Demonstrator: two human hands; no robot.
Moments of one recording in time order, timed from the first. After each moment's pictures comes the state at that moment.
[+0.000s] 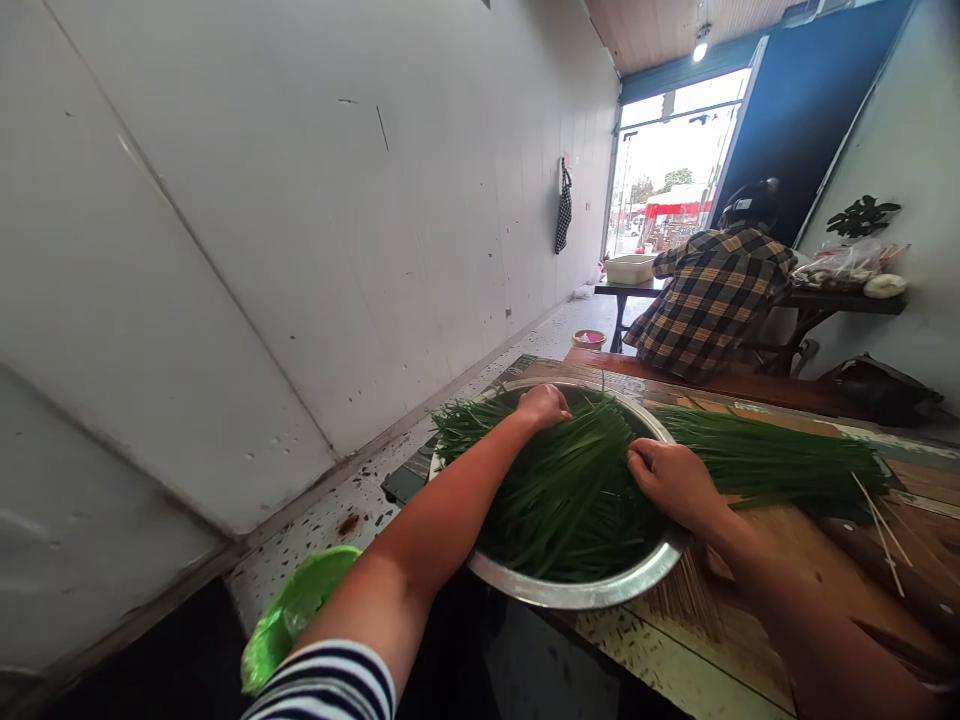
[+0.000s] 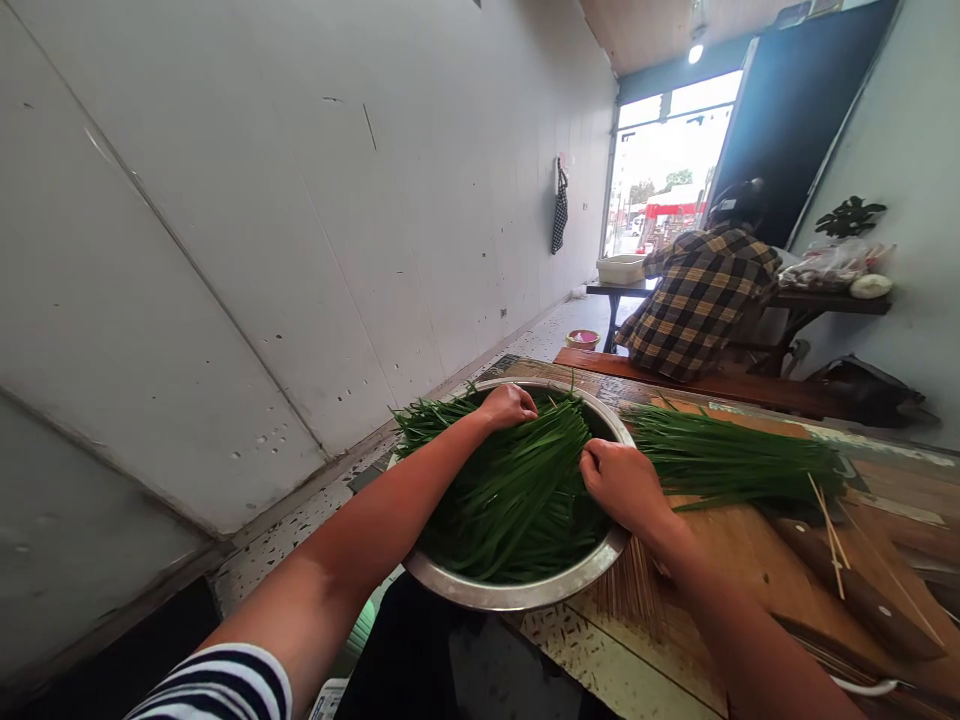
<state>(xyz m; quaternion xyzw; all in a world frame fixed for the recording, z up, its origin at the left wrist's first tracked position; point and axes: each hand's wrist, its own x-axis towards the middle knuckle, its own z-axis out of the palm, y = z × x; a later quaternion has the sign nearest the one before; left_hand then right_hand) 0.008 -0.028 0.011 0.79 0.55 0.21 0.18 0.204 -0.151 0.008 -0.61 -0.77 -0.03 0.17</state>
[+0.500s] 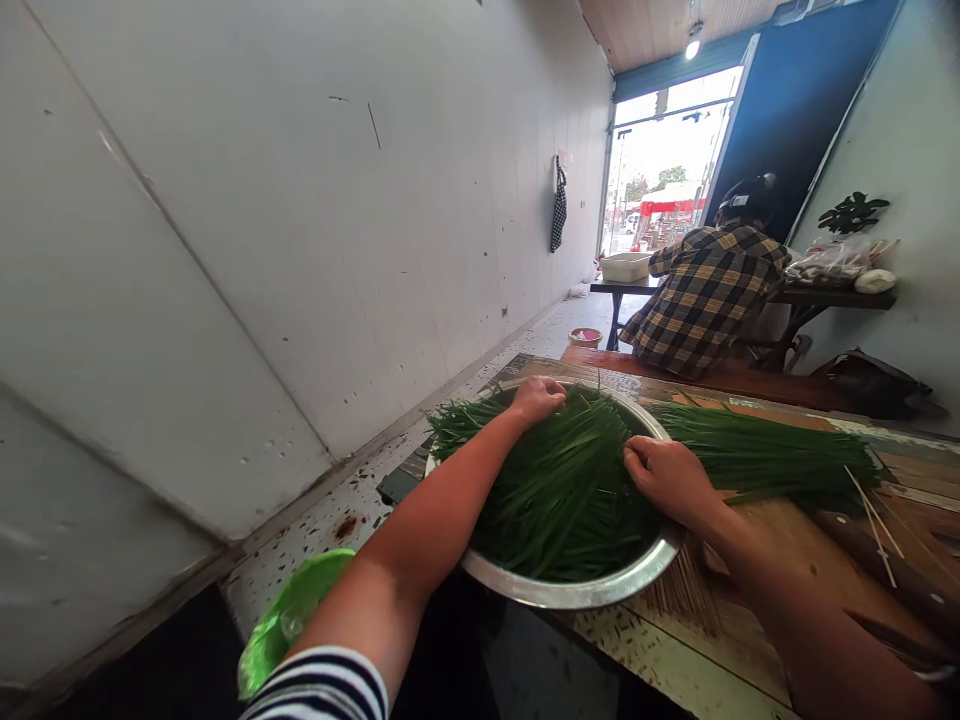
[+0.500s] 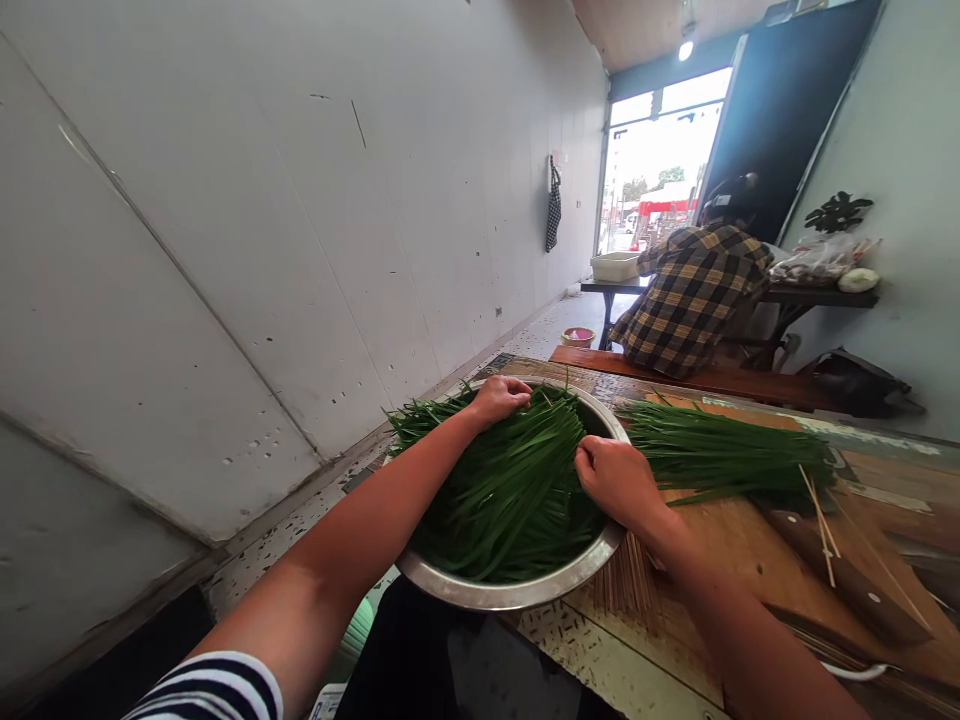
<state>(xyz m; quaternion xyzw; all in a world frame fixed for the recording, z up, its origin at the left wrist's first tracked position) 0.006 -0.023 0.004 0.71 0.55 0.34 0.28 0.203 -0.152 0.011 -0.61 -0.77 -0.02 0.17</state>
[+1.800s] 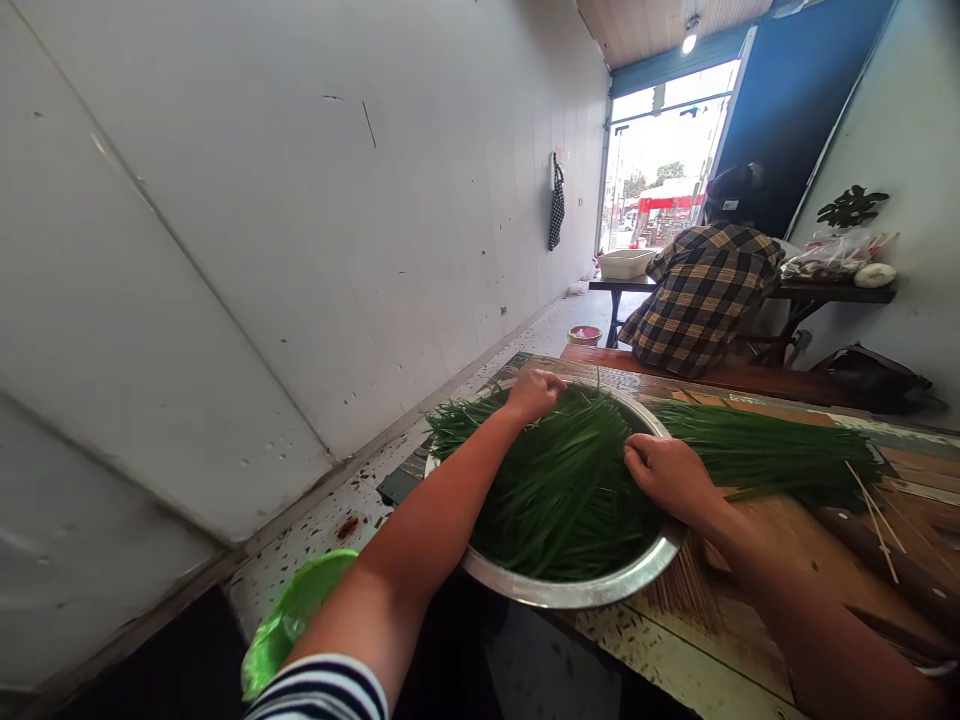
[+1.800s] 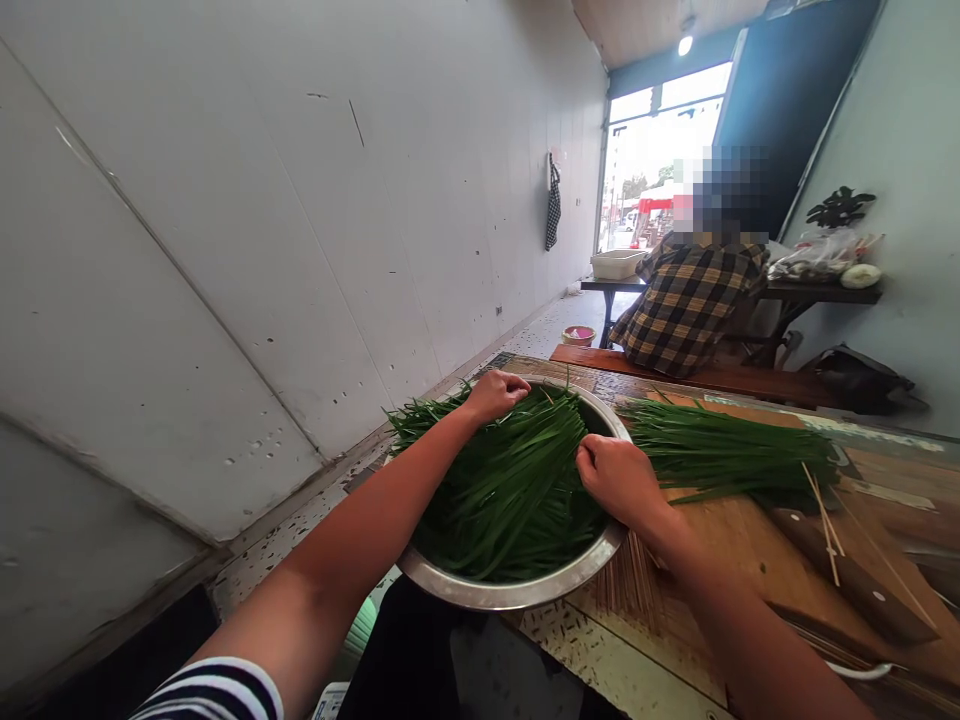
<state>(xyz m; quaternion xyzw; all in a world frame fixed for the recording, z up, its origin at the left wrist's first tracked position) 0.003 -0.039 0.027 0.79 0.54 0.25 0.17 0.205 -0.150 0.007 -0.62 -0.77 -0.01 0.17</state>
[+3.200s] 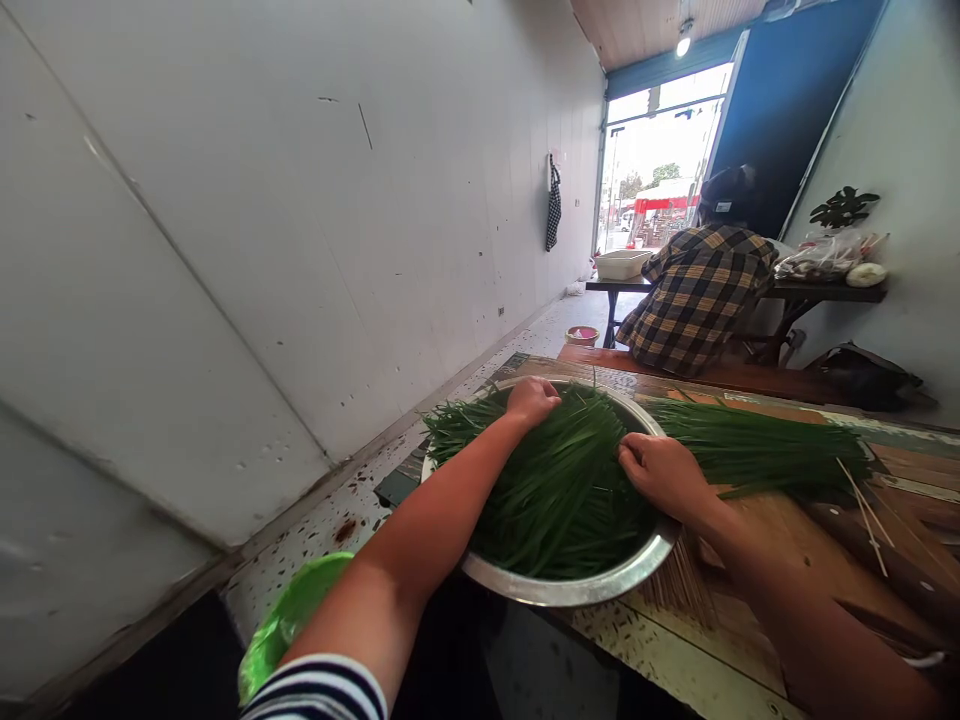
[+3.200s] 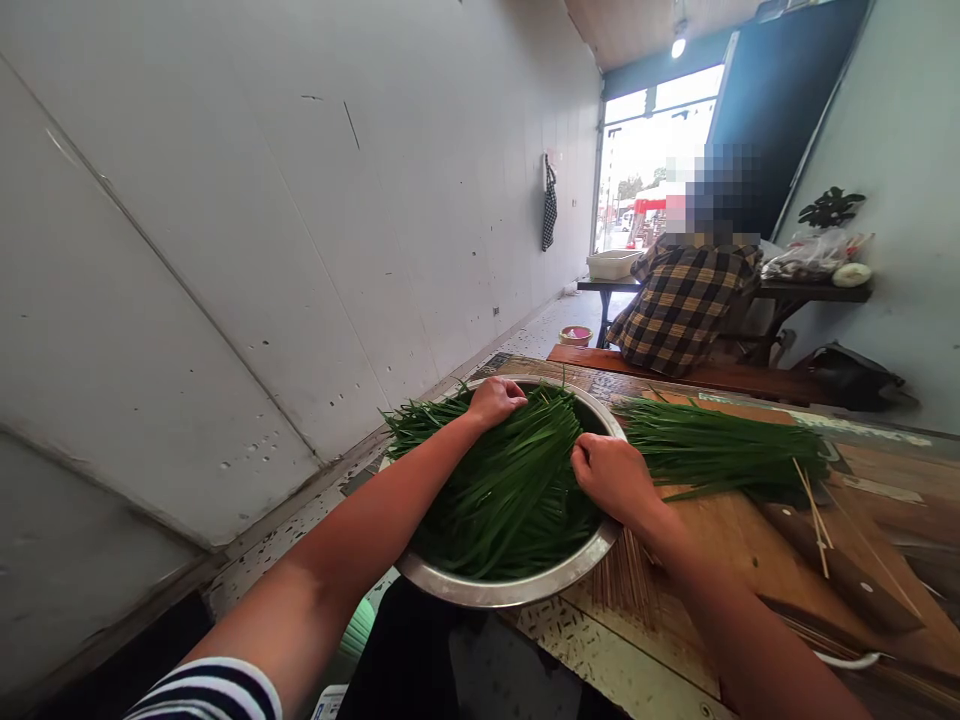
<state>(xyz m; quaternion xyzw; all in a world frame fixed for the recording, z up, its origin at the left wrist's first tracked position) 0.008 -0.028 0.007 0.73 0.60 0.27 0.19 0.203 -0.152 0.010 -0.61 -0.77 -0.02 0.17</state>
